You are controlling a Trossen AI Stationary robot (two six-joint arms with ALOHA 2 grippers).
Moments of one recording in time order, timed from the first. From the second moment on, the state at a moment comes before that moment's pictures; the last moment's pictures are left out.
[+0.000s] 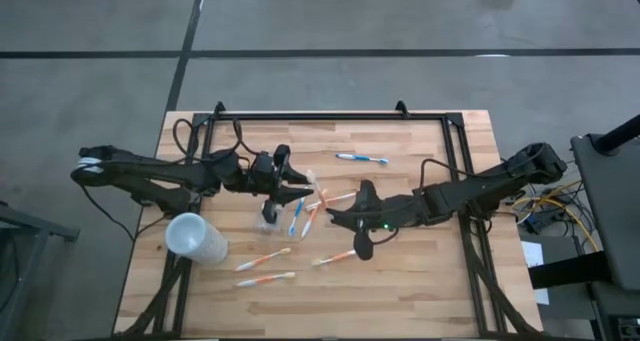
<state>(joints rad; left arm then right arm) -0.03 1.16 0.76 0.58 0.09 -0.19 0.33 1.44 1.09 -0.05 0.34 0.50</state>
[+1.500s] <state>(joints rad) -0.03 1.16 0.76 0.72 0.14 -0.19 0.33 1.44 1.08 -0.06 0.23 0.52</state>
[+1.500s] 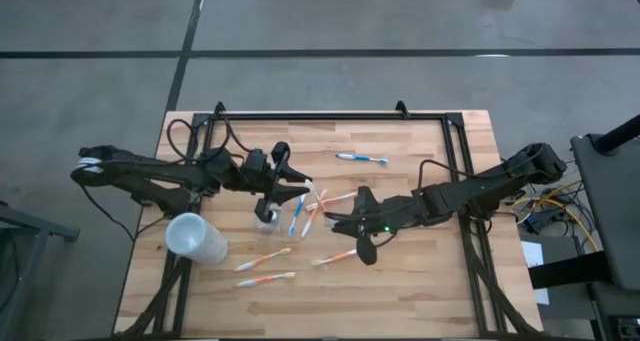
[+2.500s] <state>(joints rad) -0.03 1.16 0.77 0.71 0.15 -0.18 0.33 1.44 1.08 -0.08 0.23 0.52</state>
